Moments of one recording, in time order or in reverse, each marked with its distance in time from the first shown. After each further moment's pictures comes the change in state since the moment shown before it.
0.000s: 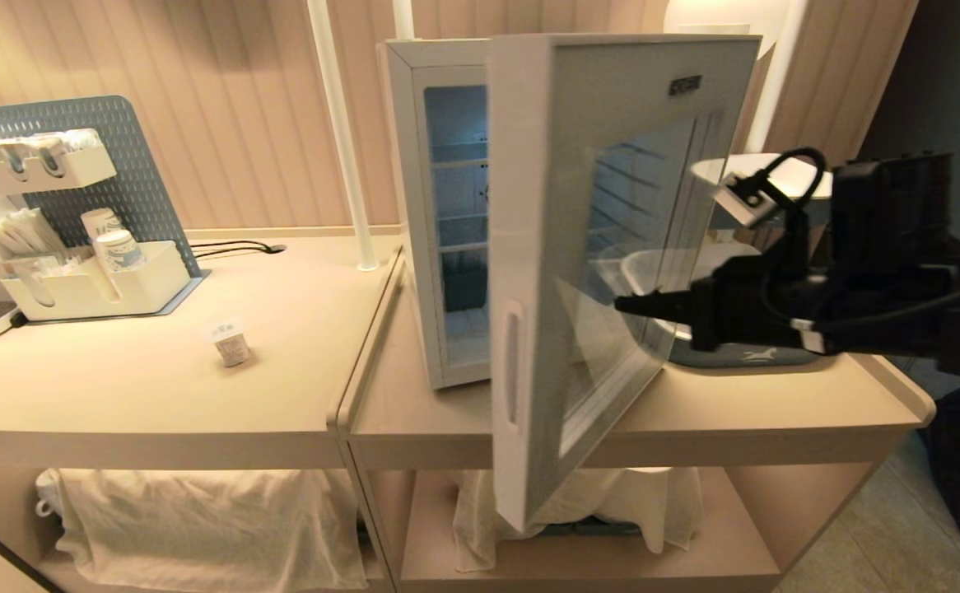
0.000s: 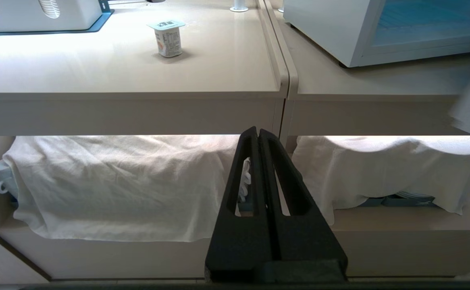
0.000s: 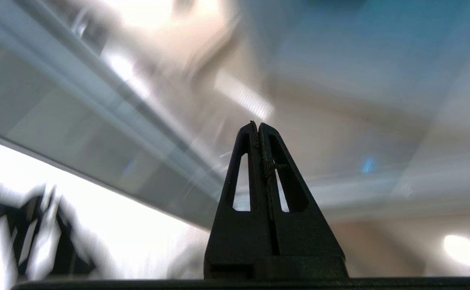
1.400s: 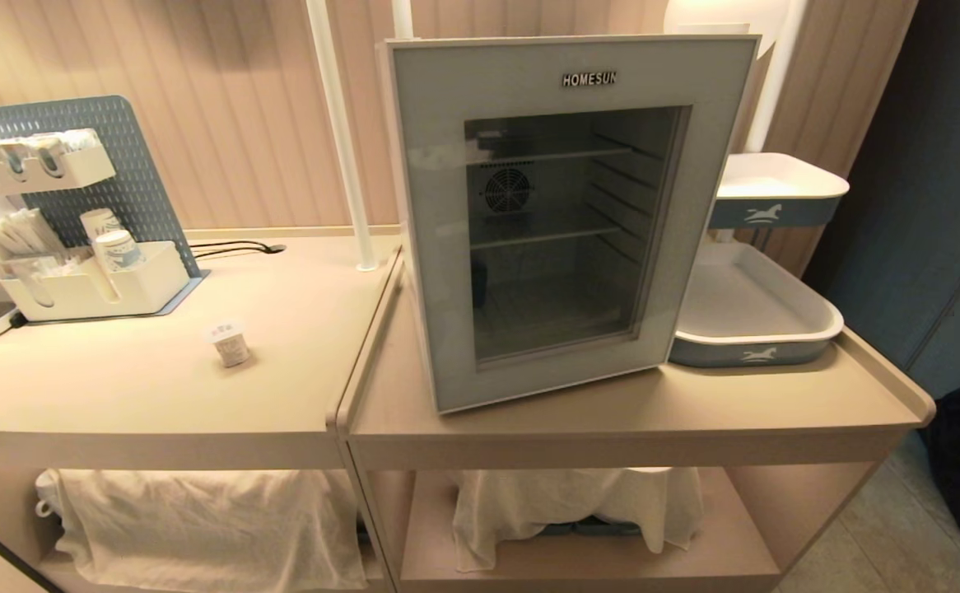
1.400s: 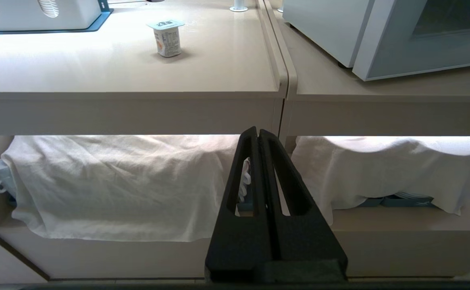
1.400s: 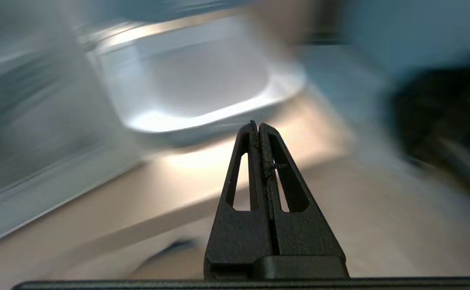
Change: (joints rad) left arm 0.000 0.000 0.000 0.000 0.001 -0.005; right arm 0.021 -0.676 0.304 0.261 -1.294 0.030
